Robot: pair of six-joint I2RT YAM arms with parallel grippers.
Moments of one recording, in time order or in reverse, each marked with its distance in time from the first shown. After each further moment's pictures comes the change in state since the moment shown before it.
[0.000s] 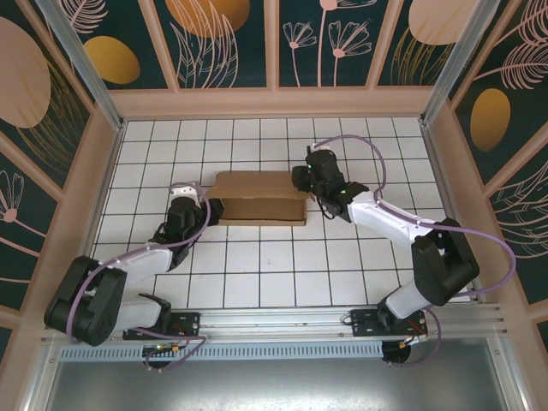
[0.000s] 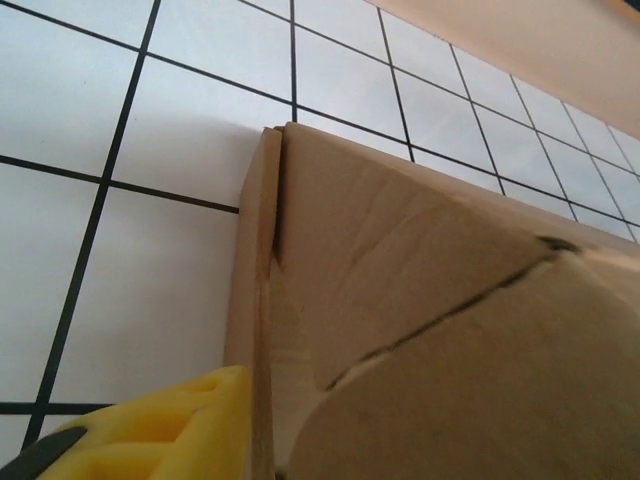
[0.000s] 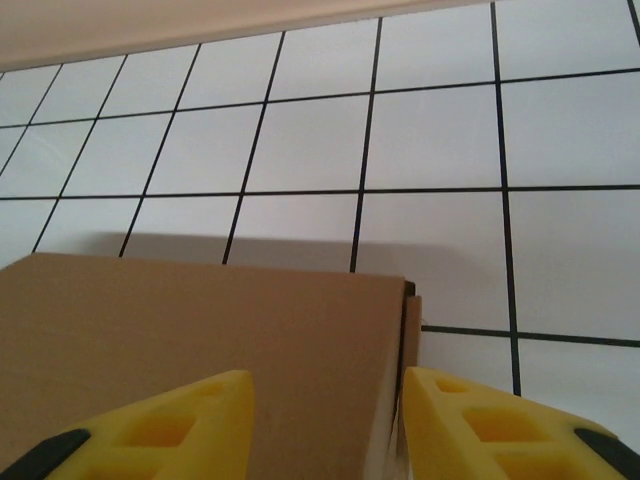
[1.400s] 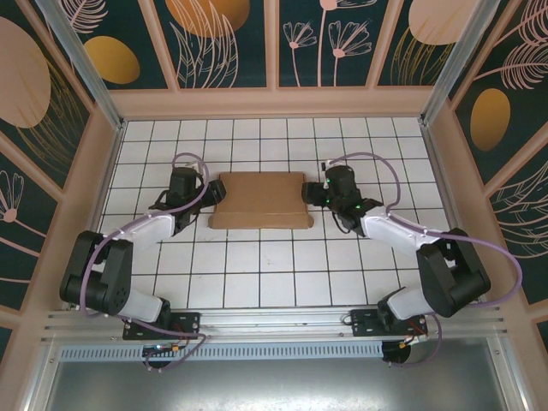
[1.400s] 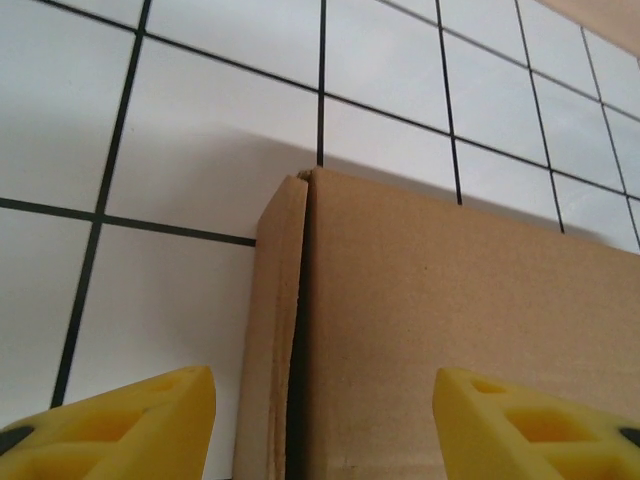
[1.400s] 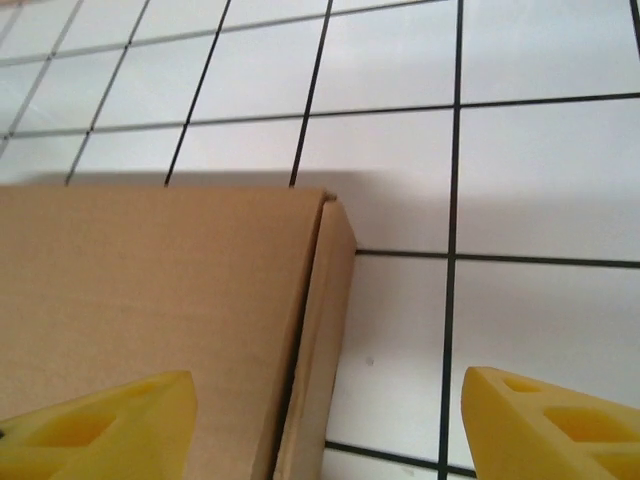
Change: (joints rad) left arm 0.100 0.229 0.337 -0.322 0.122 0.040; right arm -0.137 -0.089 -0.240 0.140 -0.166 -0.051
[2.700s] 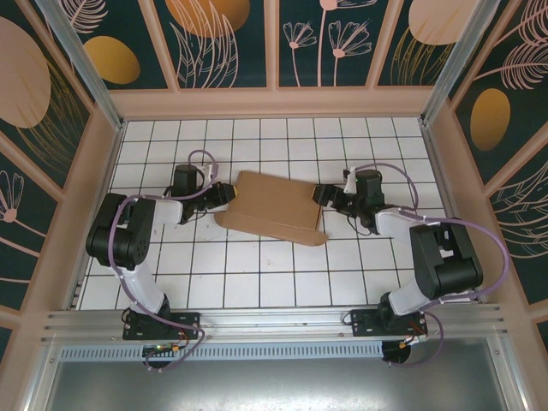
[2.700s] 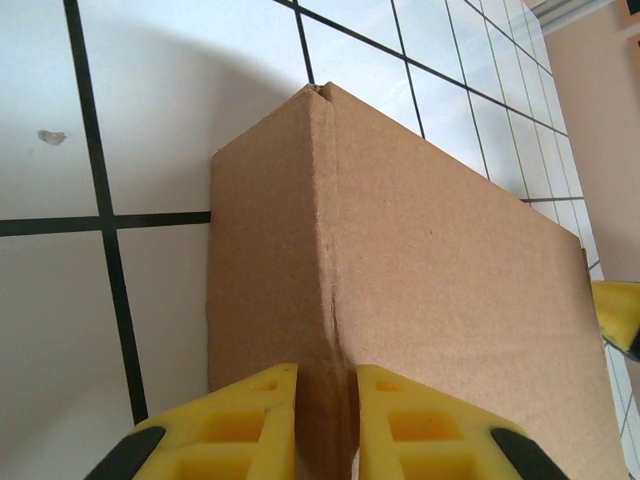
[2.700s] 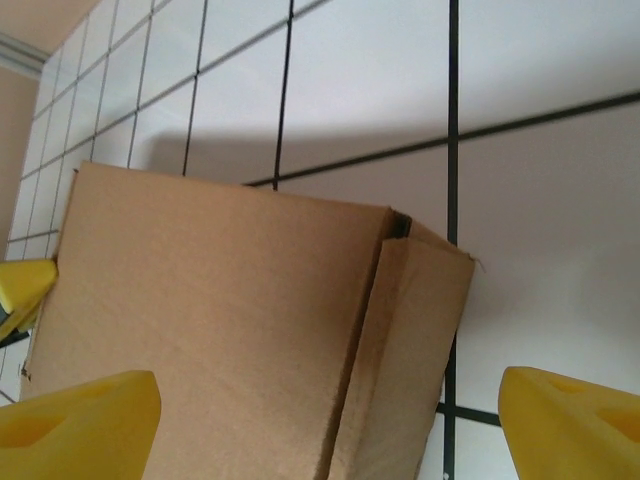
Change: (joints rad) left arm 0.079 0.327 0.076 0.244 0.550 -0.002; right arm -0.245 0.101 -0.123 0.148 -0.486 0.168
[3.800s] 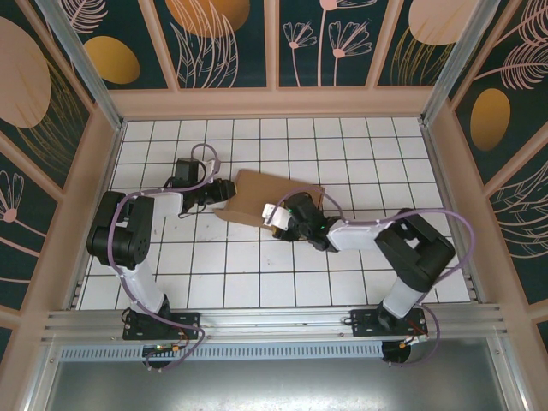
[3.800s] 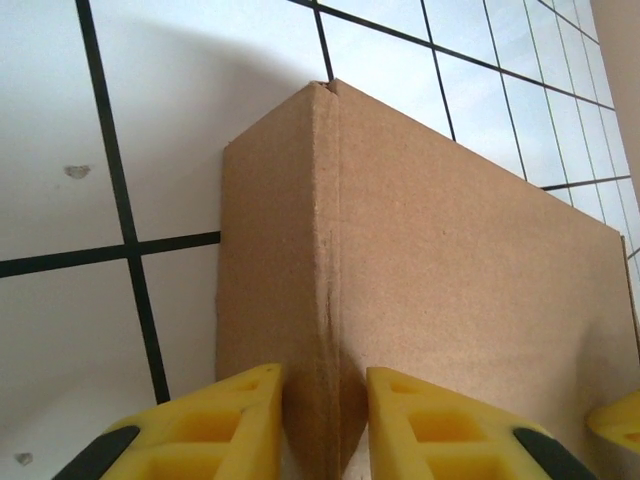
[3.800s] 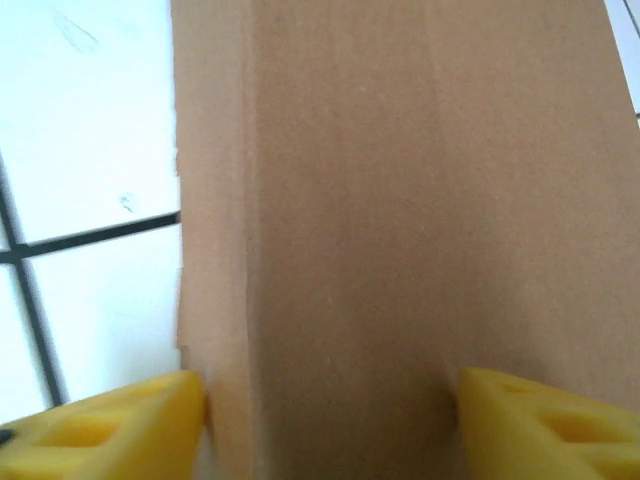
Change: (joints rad) left arm 0.001 0.007 0.112 -0.201 -0.047 0.107; right arm 0.573 0.162 0.101 0.040 0.509 -1.193
